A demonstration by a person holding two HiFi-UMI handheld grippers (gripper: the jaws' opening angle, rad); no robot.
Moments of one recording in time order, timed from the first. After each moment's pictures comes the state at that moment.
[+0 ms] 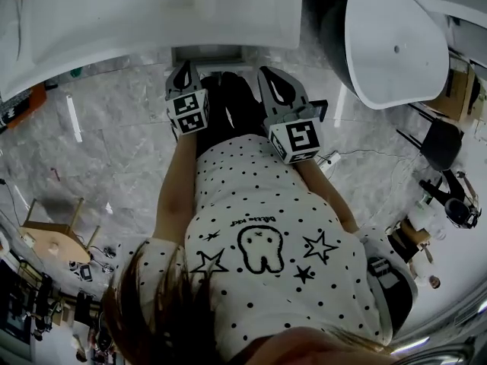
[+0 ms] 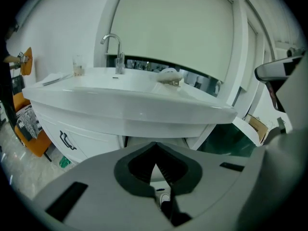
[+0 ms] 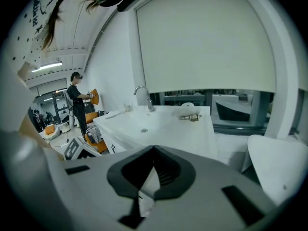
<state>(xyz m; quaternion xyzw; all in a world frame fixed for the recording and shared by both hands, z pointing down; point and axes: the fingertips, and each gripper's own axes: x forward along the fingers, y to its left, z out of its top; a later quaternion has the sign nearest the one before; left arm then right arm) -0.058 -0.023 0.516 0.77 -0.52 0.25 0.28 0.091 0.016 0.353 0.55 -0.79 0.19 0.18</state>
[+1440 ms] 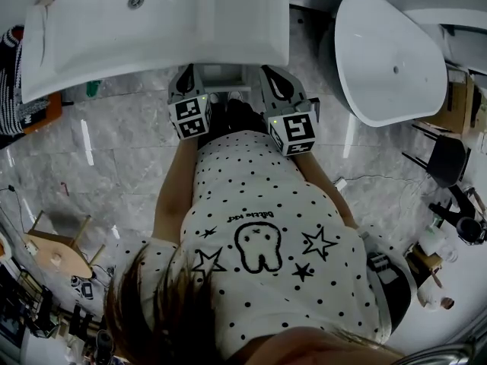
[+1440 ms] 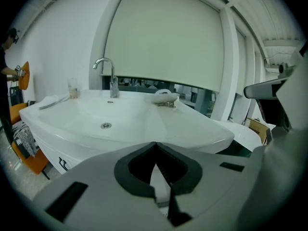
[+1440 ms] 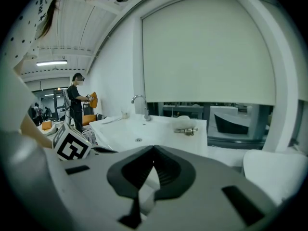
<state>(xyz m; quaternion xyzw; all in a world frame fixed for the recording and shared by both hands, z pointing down) -0.040 -0.062 0.439 0.80 -0.53 0.20 0.21 0.117 -0.009 0.324 0.56 -0.80 0.13 0.16</state>
